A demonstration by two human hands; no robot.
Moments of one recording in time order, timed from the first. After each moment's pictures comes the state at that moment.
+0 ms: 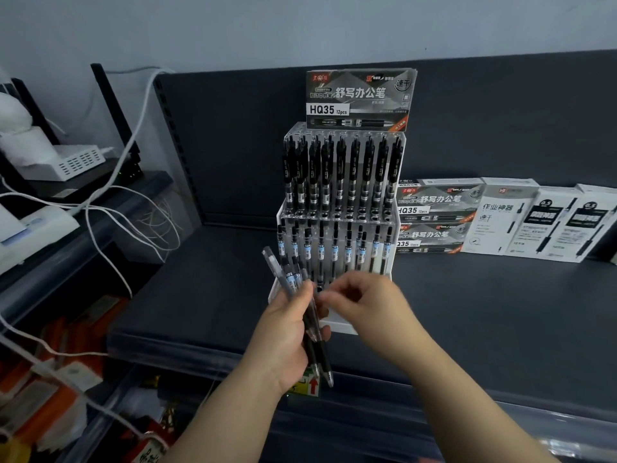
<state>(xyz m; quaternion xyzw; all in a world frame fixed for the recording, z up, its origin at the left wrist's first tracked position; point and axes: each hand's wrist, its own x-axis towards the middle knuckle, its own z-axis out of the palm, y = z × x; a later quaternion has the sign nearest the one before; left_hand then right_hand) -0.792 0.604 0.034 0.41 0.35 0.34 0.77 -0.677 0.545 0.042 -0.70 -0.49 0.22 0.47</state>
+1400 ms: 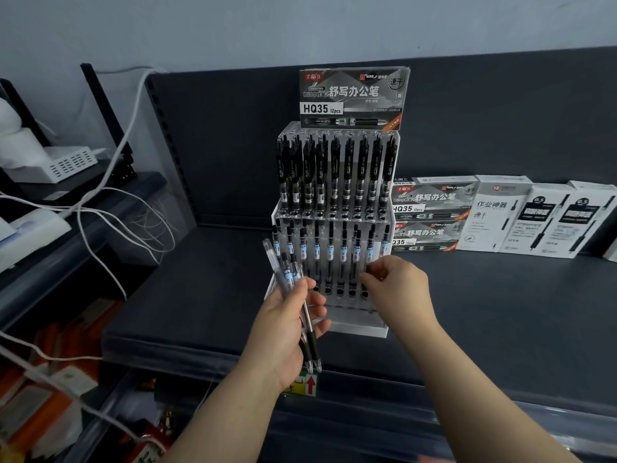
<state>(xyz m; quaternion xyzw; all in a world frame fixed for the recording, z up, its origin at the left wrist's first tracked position) -0.789 0.606 0.033 0.42 0.35 0.36 0.75 -0.632 0.563 0.016 -0.82 -0.37 0.07 0.44</state>
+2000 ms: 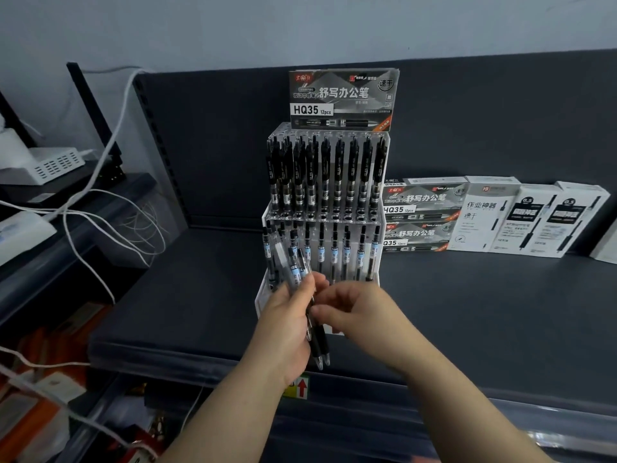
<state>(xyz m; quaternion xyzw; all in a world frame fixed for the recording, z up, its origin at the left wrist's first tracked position) -0.774 0.601 0.035 0.45 0.33 0.35 0.75 -0.671 0.538 0.038 -0.68 -0.50 0.29 0.46</state>
